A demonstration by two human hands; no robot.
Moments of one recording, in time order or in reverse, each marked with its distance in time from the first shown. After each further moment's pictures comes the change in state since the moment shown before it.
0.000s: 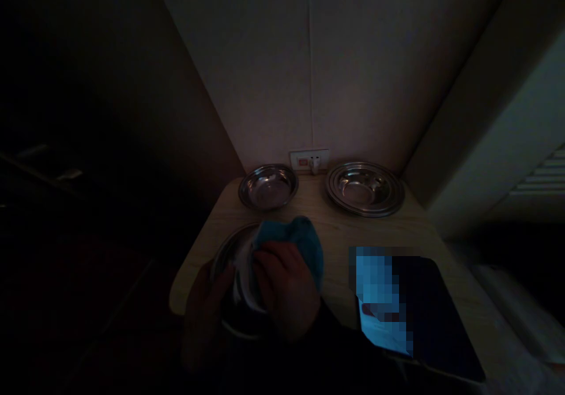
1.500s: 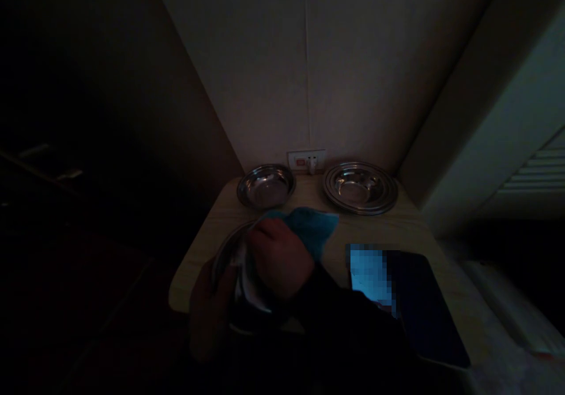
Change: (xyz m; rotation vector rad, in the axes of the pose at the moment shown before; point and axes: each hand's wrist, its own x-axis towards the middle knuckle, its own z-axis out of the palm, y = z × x) left_hand -0.003 -0.011 -0.001 0.308 0.027 0.190; right_hand 0.034 -0.005 -0.013 -0.030 -0.224 -0.158
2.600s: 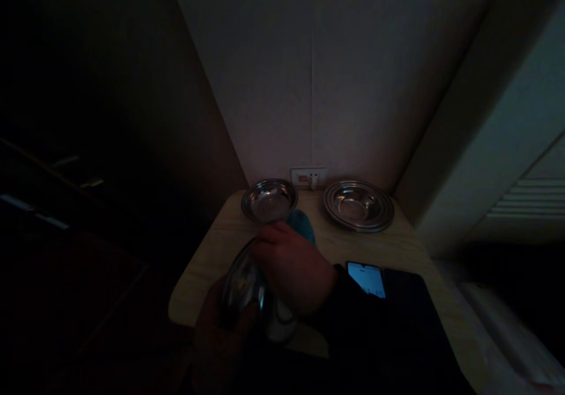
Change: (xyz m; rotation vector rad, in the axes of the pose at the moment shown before) left_hand -0.032 0.014 0.007 -0.156 0.028 0.006; right_hand 0.031 -0.001 -0.050 -0.027 -0.329 -0.163
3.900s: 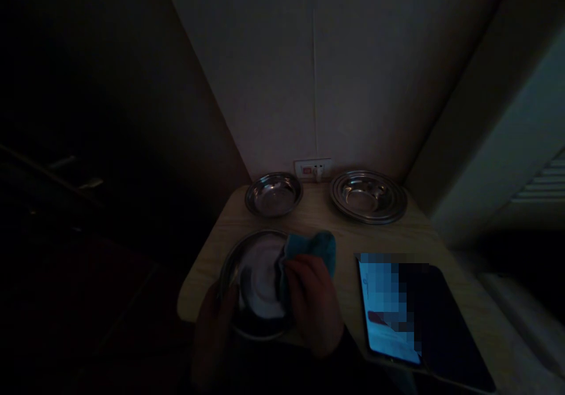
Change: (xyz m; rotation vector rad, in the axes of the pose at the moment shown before) left_hand 0.034 -0.039 -0.027 -0.039 -0.054 -0.194; right_hand -0.063 0.001 0.098 0.180 0.686 0.500
